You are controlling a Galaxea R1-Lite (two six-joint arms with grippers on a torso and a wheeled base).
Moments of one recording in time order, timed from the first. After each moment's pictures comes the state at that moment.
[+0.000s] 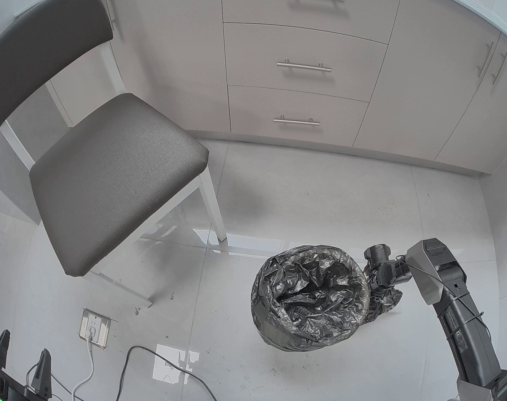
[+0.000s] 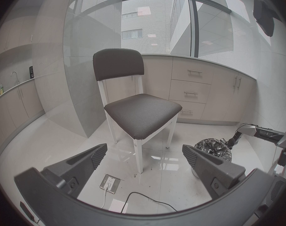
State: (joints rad) left arm 0.00 0.02 -0.02 0.01 0.02 -0.03; right arm 0.05 3.10 -2.00 -0.03 -0.19 -0.13
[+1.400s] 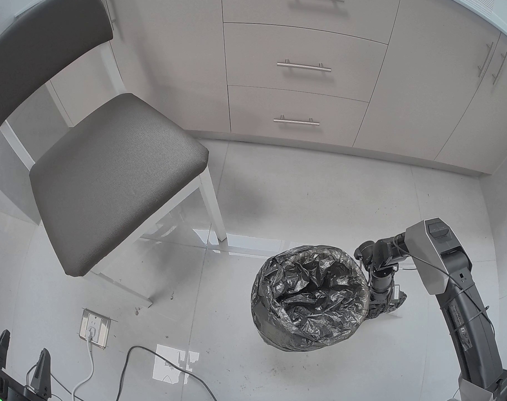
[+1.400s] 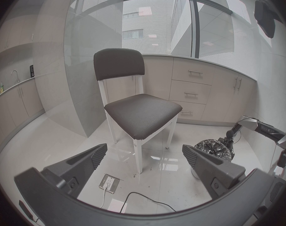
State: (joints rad) left arm 0.00 0.02 -0.02 0.01 0.02 -0.04; right arm 0.14 2.94 -2.00 0.61 -0.36 0.47
